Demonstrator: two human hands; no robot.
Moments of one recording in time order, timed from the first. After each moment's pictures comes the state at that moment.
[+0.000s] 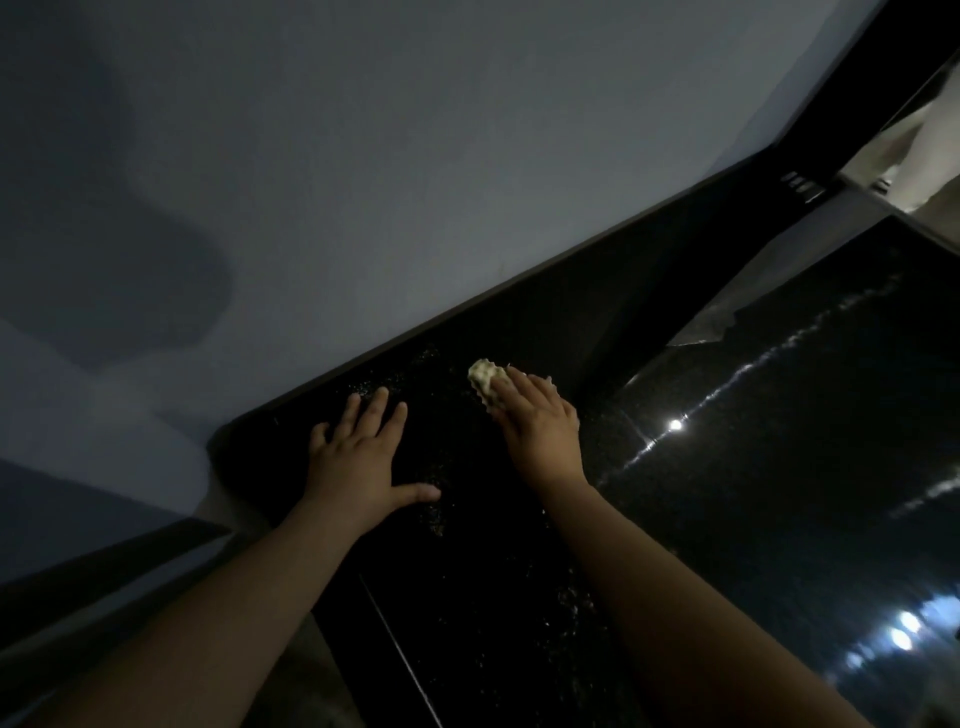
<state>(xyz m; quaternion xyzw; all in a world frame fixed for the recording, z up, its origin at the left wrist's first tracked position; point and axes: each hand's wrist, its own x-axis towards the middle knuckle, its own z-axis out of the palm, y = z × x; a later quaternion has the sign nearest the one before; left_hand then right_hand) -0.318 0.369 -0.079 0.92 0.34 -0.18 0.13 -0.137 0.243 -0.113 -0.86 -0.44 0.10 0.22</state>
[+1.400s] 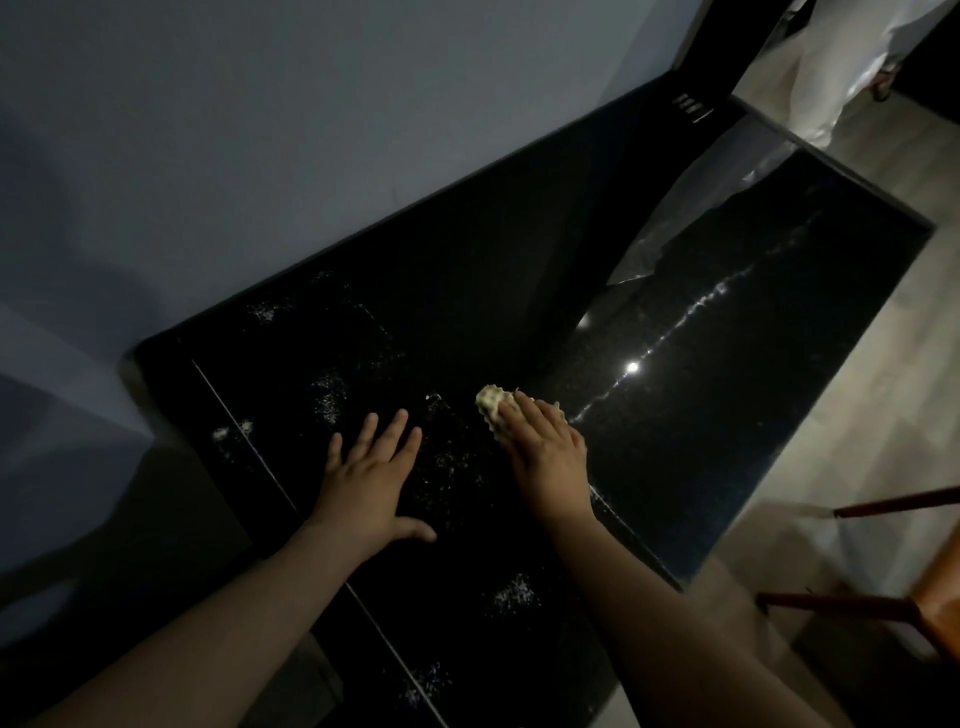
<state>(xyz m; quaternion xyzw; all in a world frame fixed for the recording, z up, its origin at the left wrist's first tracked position) -0.322 0.193 -0.066 0.93 0.23 -0.26 0.14 -0.169 0.036 -0.102 -0.90 -0.37 0.13 0.19</state>
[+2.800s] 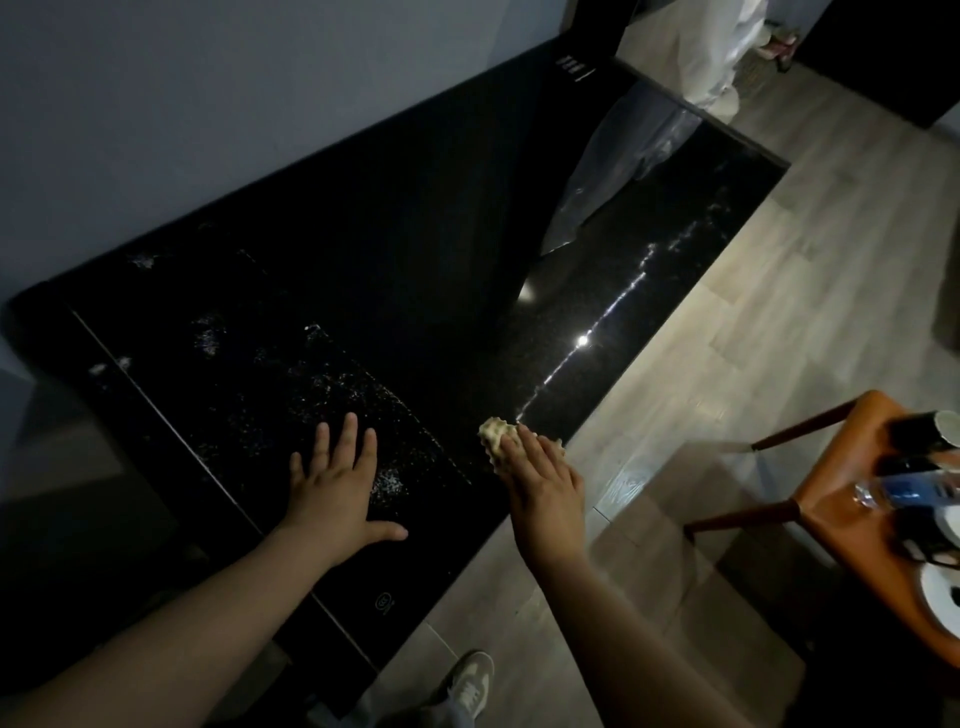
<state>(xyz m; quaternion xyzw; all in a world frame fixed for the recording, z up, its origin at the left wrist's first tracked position) -0.332 0.039 -0.065 0.92 0.26 -0.28 0.12 -0.213 -0.165 -0.105 -0.92 -0.31 0.10 0.22</state>
